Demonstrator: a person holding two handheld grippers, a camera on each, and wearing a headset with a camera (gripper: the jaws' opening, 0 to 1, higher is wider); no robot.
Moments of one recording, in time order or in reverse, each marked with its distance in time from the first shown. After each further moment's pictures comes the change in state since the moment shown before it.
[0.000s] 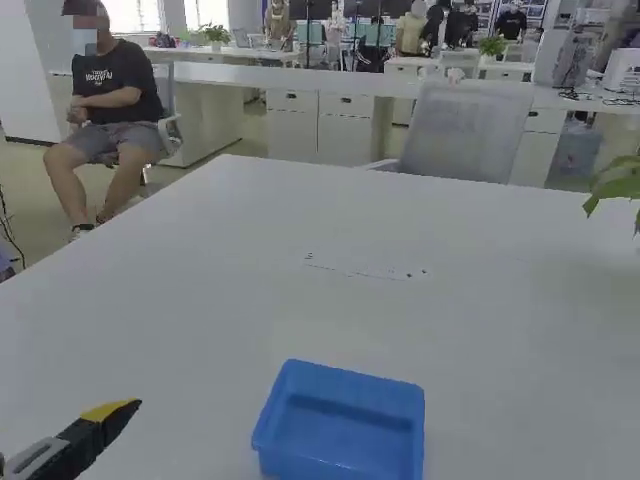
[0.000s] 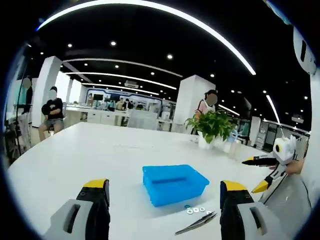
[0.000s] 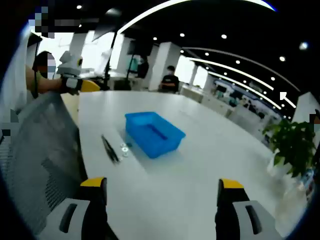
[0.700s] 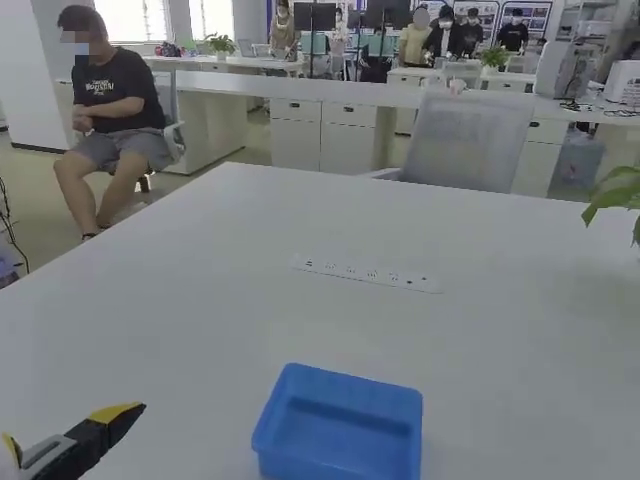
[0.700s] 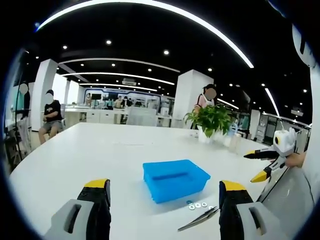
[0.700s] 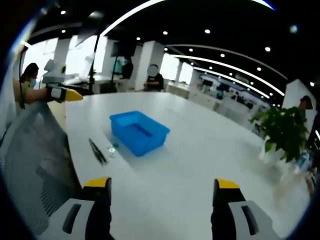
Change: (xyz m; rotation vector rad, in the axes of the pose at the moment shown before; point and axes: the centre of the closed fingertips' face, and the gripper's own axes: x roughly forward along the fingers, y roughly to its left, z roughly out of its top) left arm -0.001 0.000 0.001 -0.005 -0.006 0.000; right arm -0.002 -0.007 0.000 0.030 -0.010 -0.034
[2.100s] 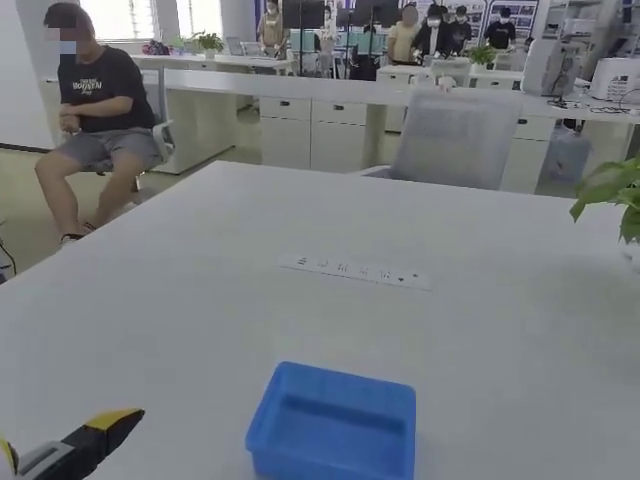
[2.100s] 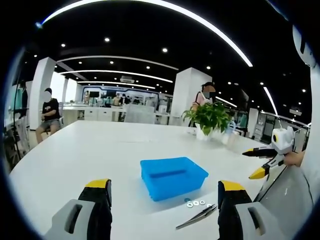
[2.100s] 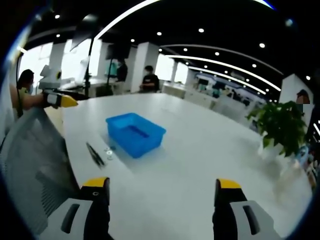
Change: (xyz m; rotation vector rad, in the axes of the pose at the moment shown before) left arm 0.001 0.004 -0.008 0.000 0.023 -0.018; right arm -0.001 -0.005 0.000 0.044 -0.010 -0.019
